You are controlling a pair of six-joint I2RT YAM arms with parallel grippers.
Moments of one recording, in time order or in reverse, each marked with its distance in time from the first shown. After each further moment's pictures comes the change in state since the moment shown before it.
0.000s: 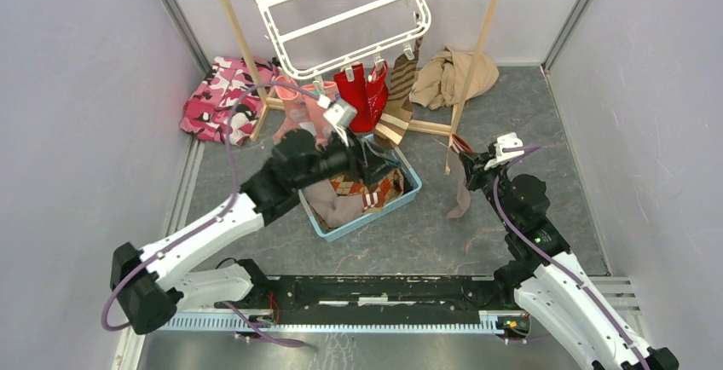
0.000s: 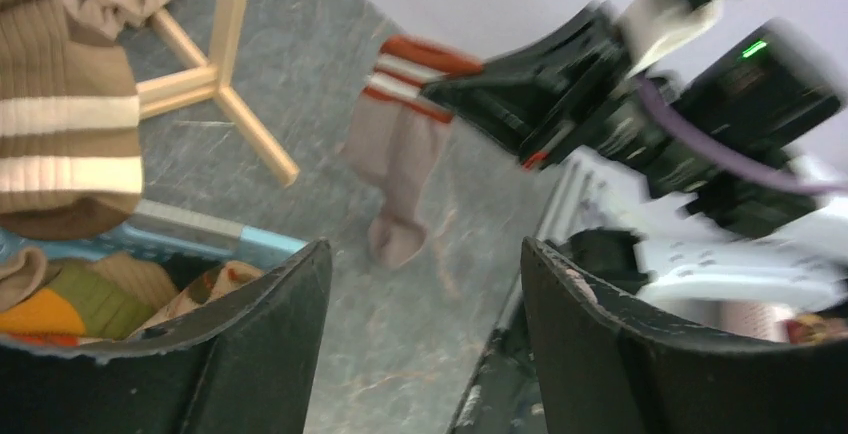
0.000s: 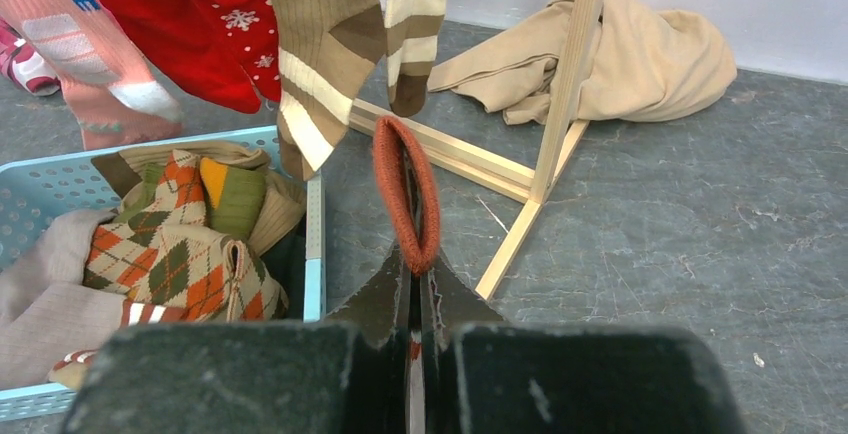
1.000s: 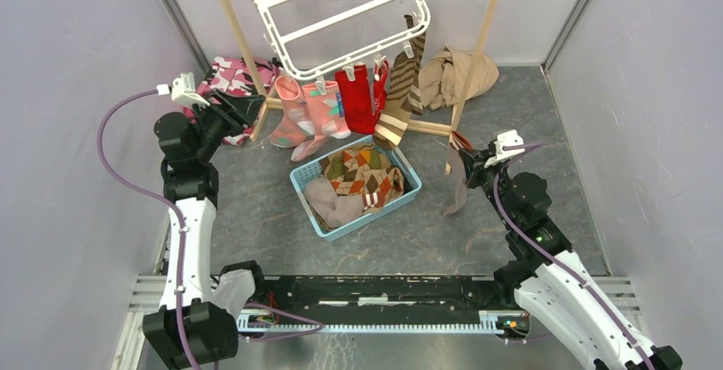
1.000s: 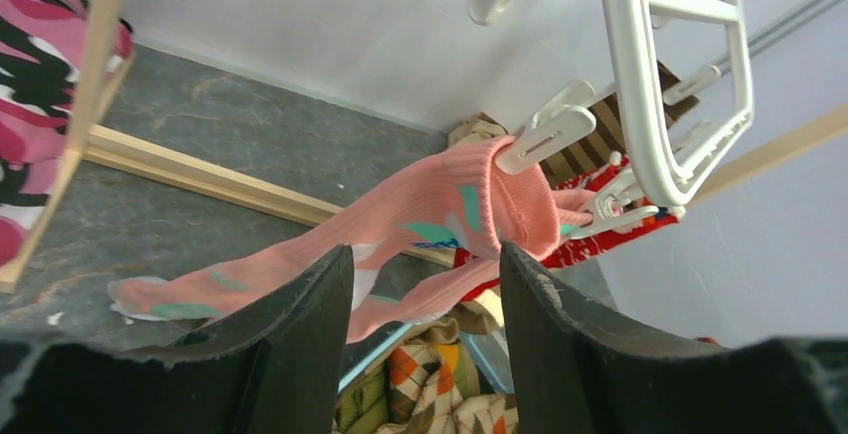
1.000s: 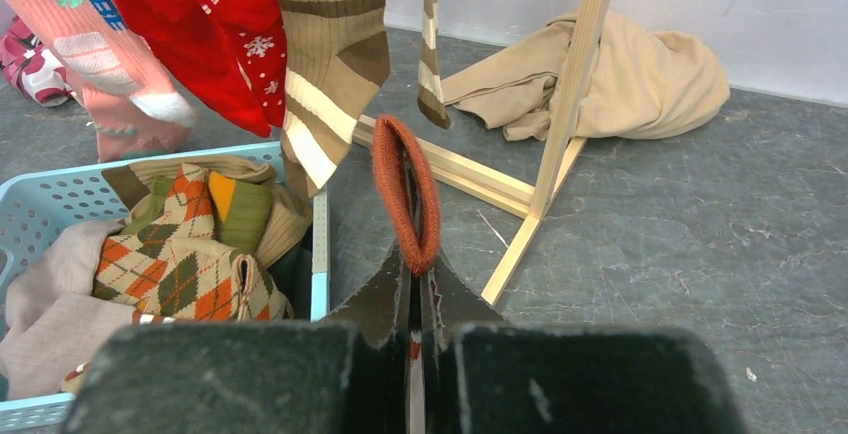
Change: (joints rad) left arm 0.999 -0.129 -0.080 0.001 0.231 -0.142; right arm 0.025 0.008 0.037 -0.007 0.023 -0.011
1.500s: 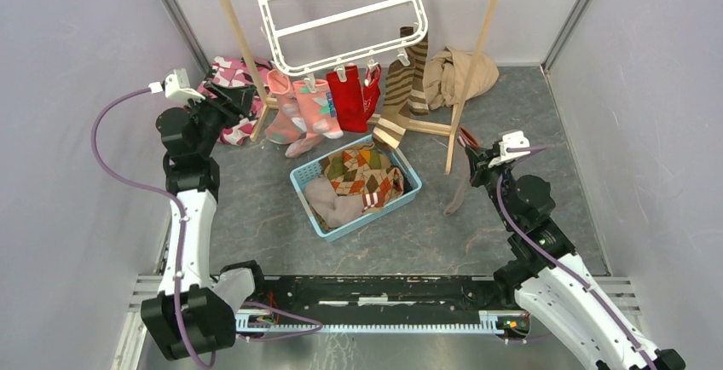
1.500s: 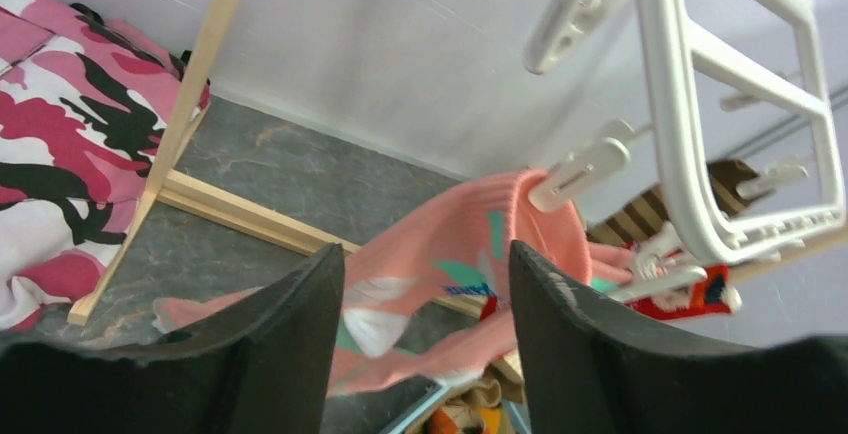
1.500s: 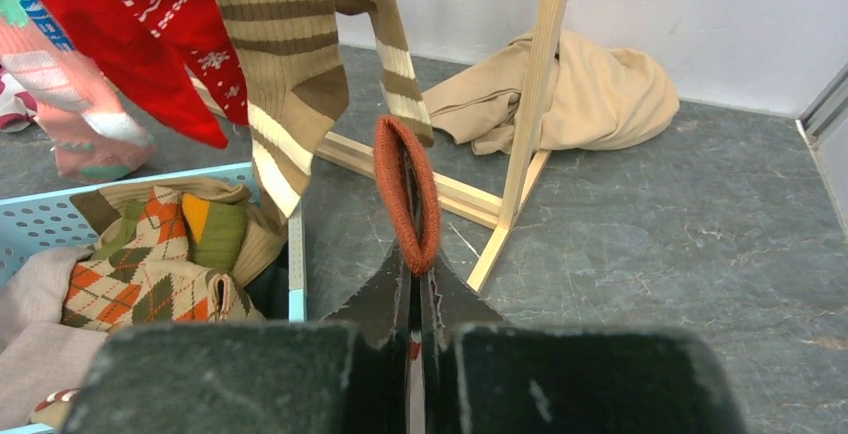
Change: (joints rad) left arm 0.000 0.090 0.001 0.116 -0.138 0.004; right arm 0.035 -0.026 0.016 -0.008 0.092 -0.035
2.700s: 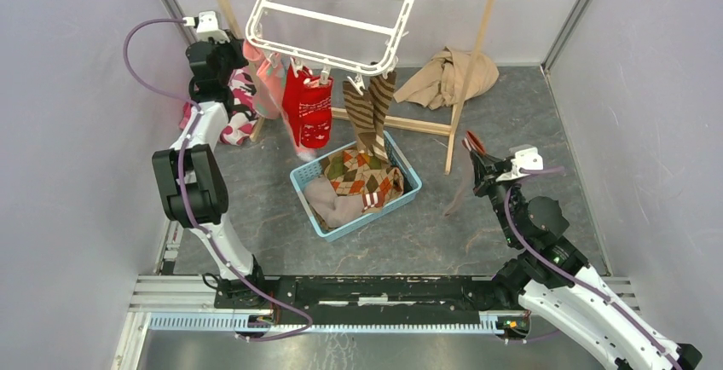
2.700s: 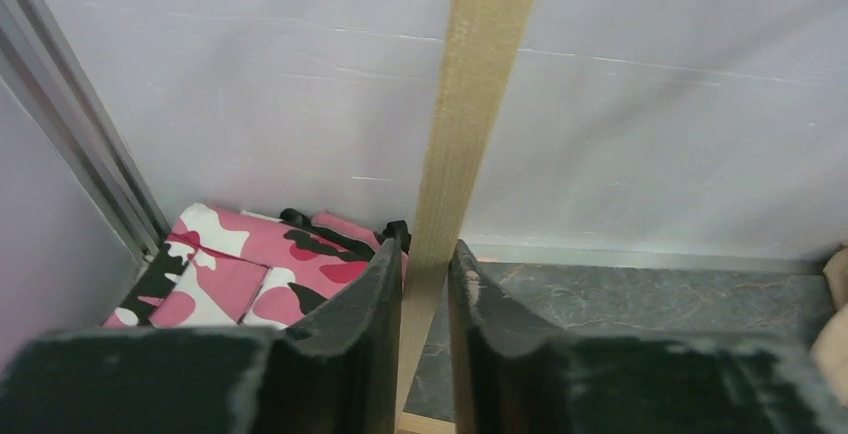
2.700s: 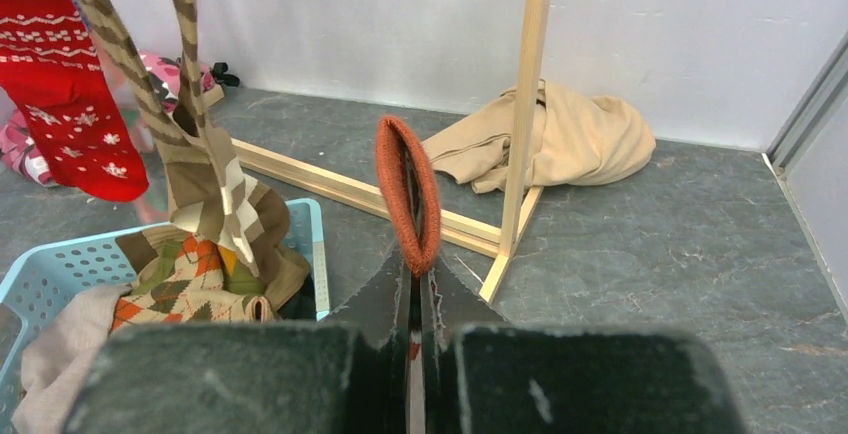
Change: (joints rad) left arm -0.061 0.813 0.553 0.269 -0.198 0.529; right arm 0.237 -0.148 0.013 -0.038 0.263 -0.031
